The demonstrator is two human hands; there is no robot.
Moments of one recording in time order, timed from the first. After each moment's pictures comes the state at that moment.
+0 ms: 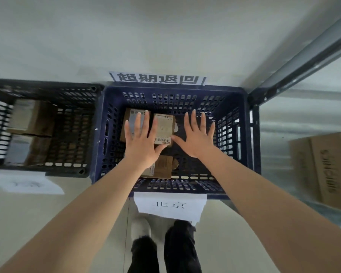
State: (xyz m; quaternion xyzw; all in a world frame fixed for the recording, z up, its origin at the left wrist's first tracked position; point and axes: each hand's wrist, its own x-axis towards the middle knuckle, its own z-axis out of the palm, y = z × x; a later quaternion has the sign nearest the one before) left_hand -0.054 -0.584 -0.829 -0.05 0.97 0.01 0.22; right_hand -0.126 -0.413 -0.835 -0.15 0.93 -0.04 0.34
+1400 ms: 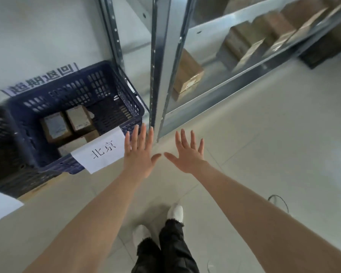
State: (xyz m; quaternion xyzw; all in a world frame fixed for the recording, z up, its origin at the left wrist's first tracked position) left_hand 0.218 -0.370 -0.694 0.26 0.96 -0.03 0.03; right_hand 0.267 -0.201 -0.659 0.14 0.93 -0.10 0.33
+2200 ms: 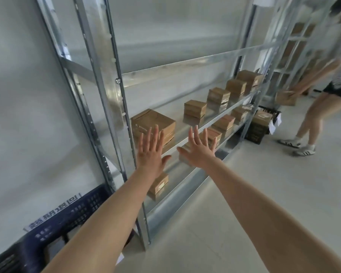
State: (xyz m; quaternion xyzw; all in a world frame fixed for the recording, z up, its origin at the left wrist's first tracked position) left_hand 0.170 -0.211 -0.294 0.34 0.93 -0.04 -0.13; right_hand 0.248 -0.046 -0.282 0.25 0.96 -0.10 0.01
